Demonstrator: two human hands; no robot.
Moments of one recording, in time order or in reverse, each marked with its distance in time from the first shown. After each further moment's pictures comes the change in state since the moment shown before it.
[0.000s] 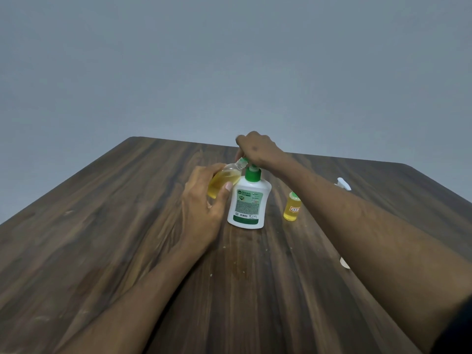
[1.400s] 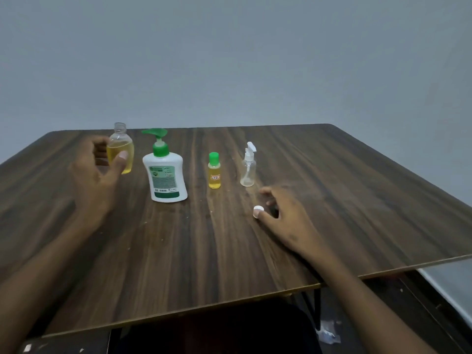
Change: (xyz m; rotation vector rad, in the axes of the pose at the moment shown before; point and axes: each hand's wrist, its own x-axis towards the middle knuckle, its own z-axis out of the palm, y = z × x) left_hand 0.013 0.026 -0.021 0.013 -0.030 -0.103; right_hand -0.228 0.232 -0.045 0.010 0.270 -0.065
